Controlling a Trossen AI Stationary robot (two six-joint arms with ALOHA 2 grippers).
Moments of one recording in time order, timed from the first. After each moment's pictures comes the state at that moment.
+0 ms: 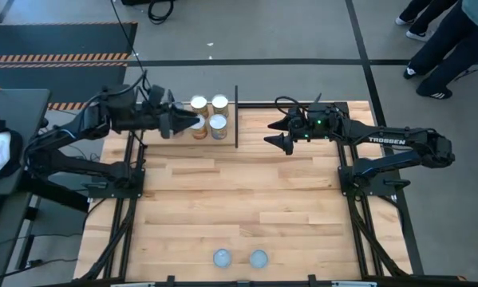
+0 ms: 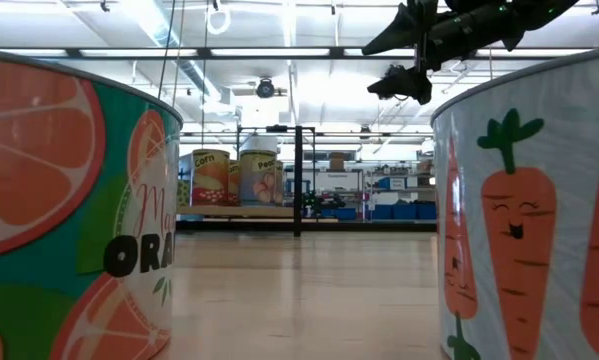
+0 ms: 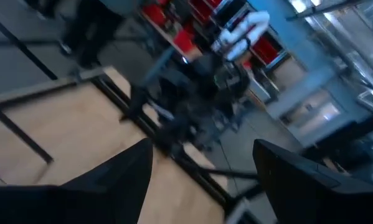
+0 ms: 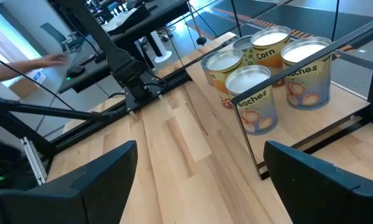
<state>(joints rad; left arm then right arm) 0.22 1.00 1.31 -0.44 0.04 -0.74 -0.35 1.08 0.75 0.03 -0.19 0.36</state>
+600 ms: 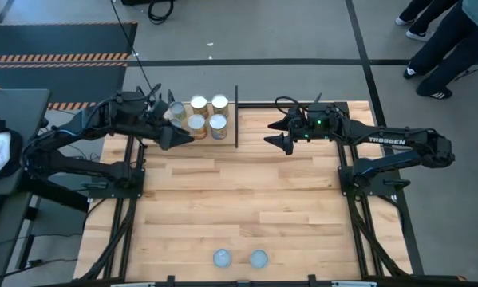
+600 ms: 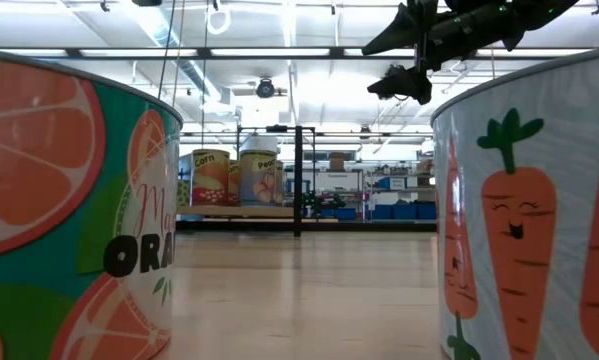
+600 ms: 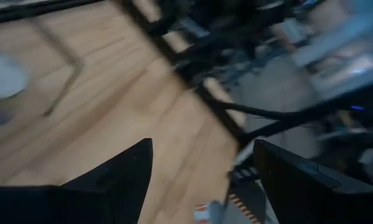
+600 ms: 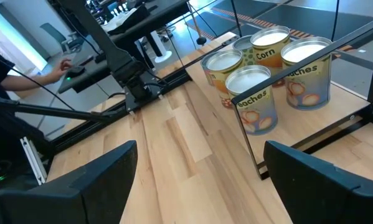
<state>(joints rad) 0.23 0.99 1.31 -0.74 0.17 -0.76 -0.35 1.08 0.75 0.03 -0.19 0.36</state>
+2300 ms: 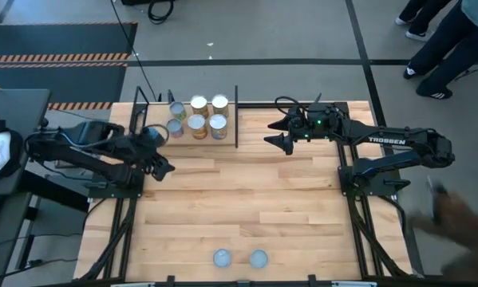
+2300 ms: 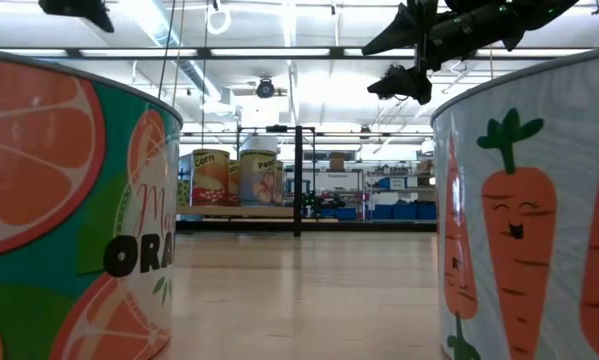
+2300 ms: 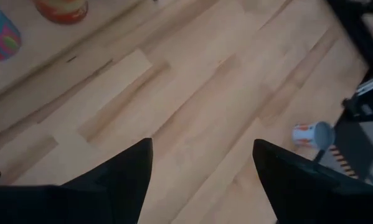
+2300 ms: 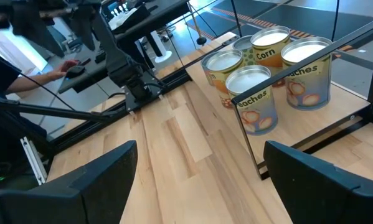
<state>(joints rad) -0.14 0.98 1.29 -1.26 -0.17 -0.97 -0.35 1.08 0.75 0.03 -0.19 0.36</state>
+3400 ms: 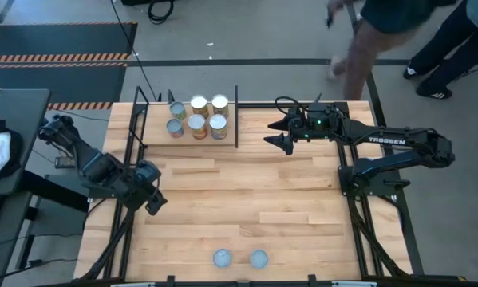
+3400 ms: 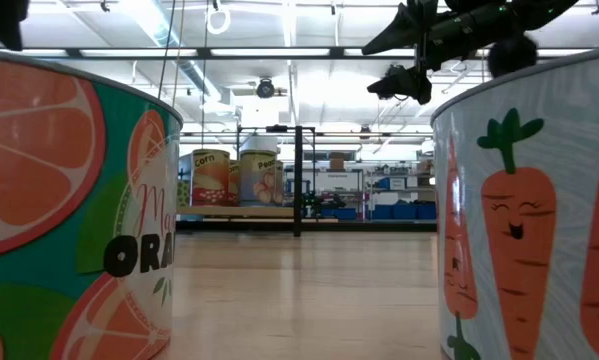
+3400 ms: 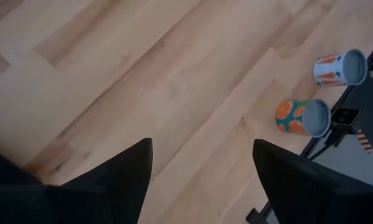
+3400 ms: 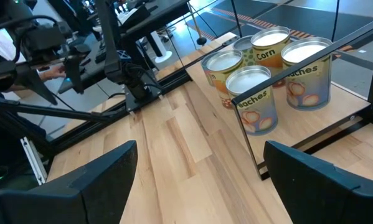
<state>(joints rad) -0.66 0.98 1.05 -1.18 -0.29 -1.43 -0.35 1.08 0.75 0.03 -0.19 0.36</state>
